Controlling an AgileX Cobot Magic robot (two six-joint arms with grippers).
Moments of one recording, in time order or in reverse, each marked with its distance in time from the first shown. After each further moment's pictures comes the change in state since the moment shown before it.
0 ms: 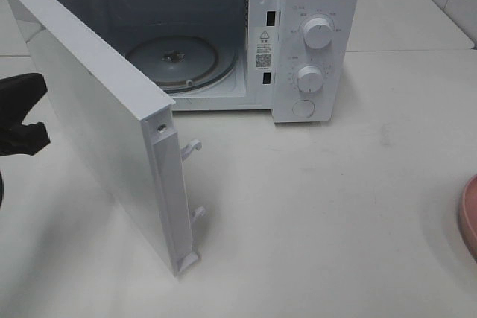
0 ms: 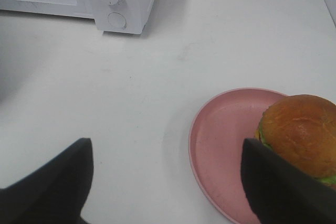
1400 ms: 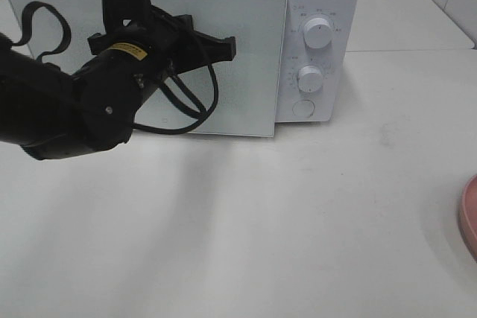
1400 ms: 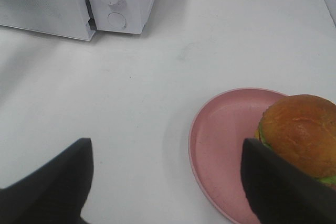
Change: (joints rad) left arm -0.425 0.500 -0.727 -0.770 0.120 0.460; right arm 0.000 0.000 0.000 0.000 0.000 0.000
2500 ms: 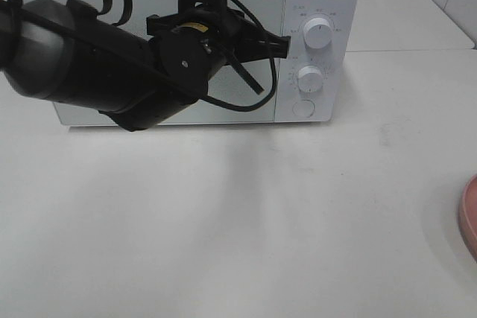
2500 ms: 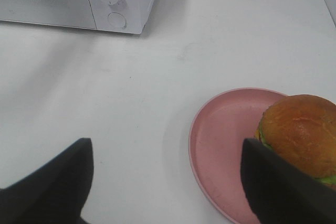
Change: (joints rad) left arm -0.094 0.110 -0.274 -0.286 0.181 0.426; right arm 0.000 0.000 0.000 0.000 0.000 0.000
